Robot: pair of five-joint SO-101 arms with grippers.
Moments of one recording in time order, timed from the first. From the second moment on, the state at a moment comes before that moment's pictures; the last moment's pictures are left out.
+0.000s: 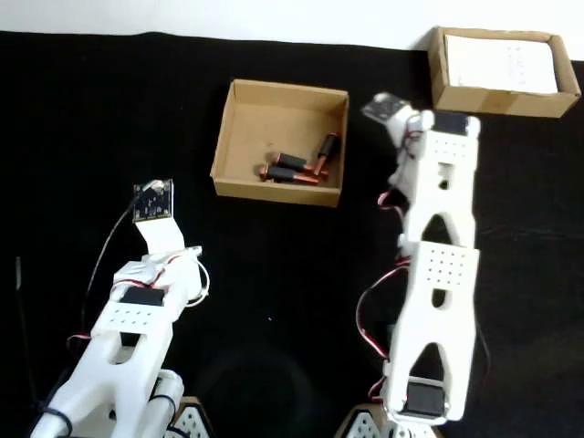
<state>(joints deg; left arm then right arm) -2.2 -39.5 80.4 18.3 13.1 1.4 68.4 -72.5 95.3 51.6</state>
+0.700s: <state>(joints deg) -2.2 -39.5 80.4 18.3 13.1 2.5 72.5 -78.8 96.0 51.9</state>
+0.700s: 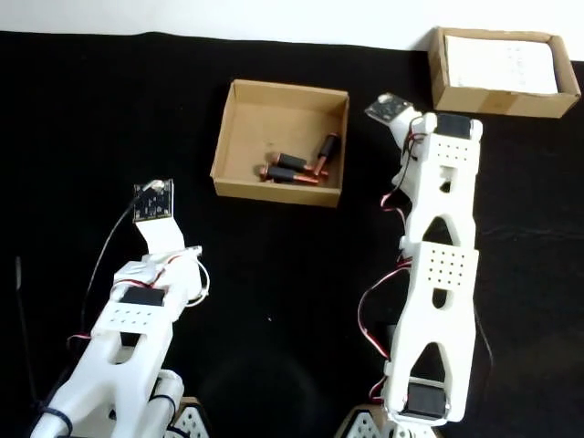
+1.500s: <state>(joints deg) -2.2 -34.9 79.0 18.3 13.1 11.6 76.7 -78.0 70.4 56.2</state>
